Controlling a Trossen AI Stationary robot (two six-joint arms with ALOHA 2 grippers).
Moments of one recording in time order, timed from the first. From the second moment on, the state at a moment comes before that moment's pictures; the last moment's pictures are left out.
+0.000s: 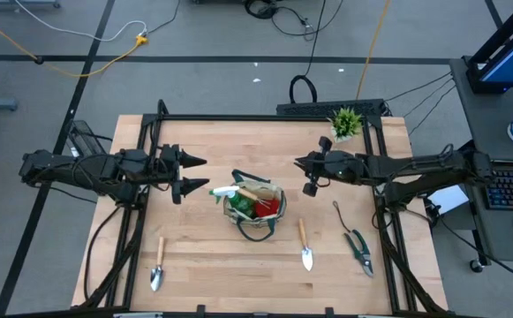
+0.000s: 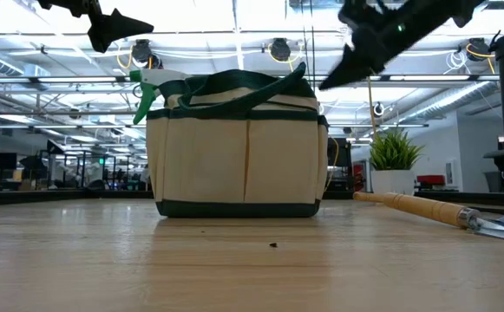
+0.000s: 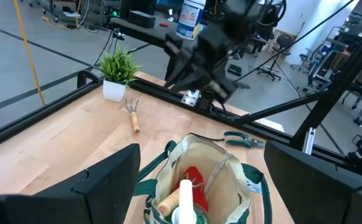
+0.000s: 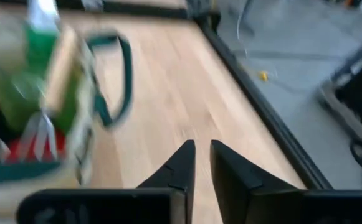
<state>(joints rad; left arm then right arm) -0.08 0.67 0.61 -0.08 -0.21 -0.35 -0.05 1.12 0.73 -0.11 0.37 -0.07</state>
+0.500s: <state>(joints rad) -0.08 0.67 0.61 -0.08 -0.21 -0.34 -0.19 1.12 0.73 -0.52 0.36 -0.17</state>
